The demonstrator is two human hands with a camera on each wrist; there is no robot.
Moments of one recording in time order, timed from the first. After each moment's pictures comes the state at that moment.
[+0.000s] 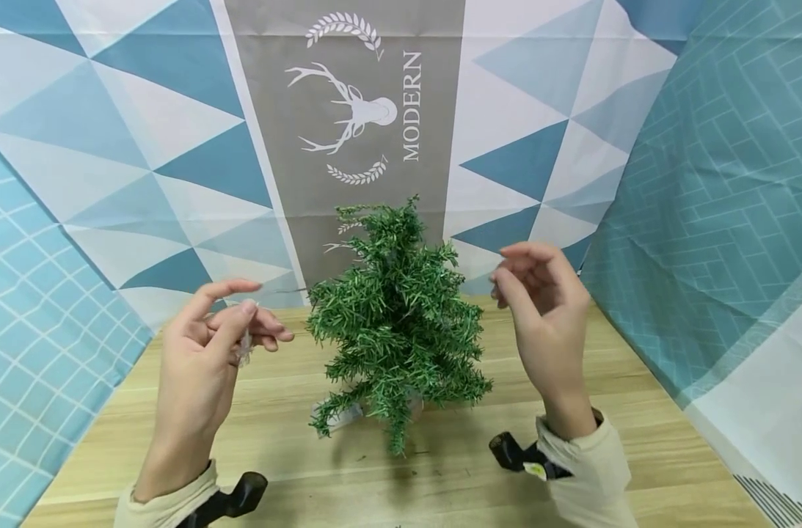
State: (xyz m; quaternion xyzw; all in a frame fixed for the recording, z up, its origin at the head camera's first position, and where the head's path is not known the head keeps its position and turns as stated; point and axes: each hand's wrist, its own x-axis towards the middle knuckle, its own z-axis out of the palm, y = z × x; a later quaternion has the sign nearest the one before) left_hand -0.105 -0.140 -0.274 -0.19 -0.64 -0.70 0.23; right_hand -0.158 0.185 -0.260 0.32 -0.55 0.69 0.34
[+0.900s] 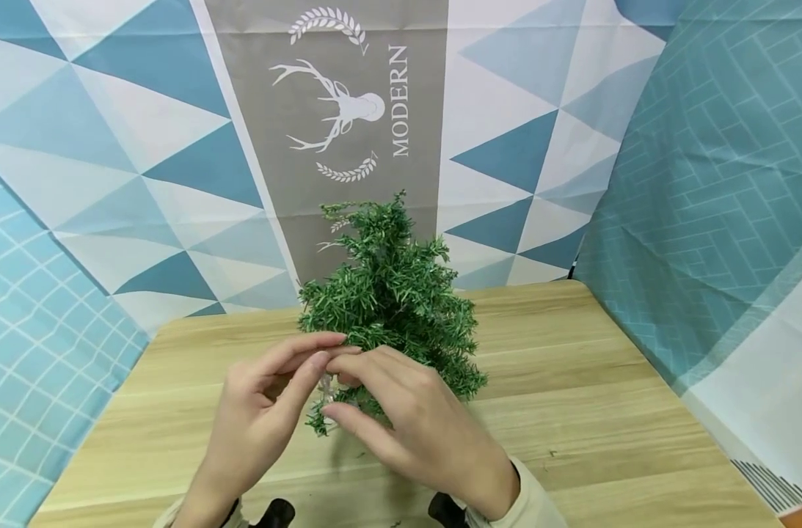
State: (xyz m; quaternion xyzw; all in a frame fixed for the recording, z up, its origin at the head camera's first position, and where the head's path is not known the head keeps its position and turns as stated) left_hand -0.080 -0.083 -0.283 -0.32 -0.75 -0.51 0.27; right_hand -0.093 0.108 -0.288 0.51 -0.71 0.38 0.30
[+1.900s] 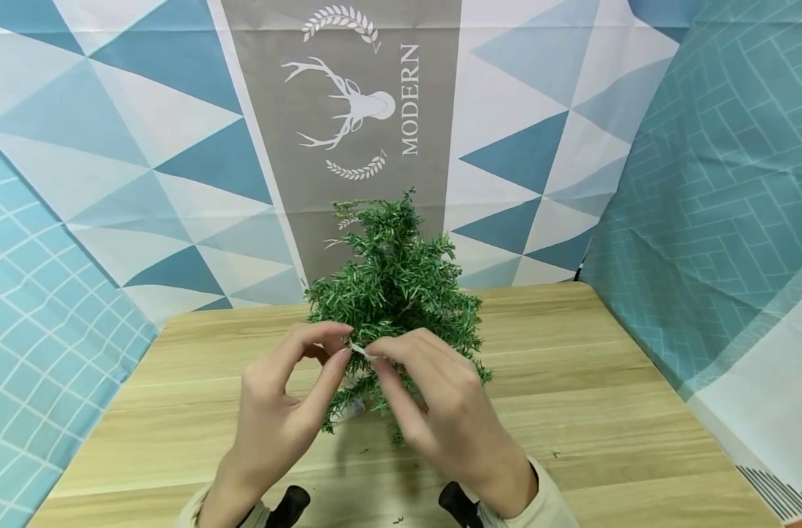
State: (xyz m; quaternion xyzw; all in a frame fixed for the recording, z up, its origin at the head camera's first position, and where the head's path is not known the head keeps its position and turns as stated) left_hand -0.087 -0.071 -0.285 -0.35 -0.73 -0.43 0.41; right_hand -0.093 0.114 -0.274 0.47 -0.66 0.39 0.43
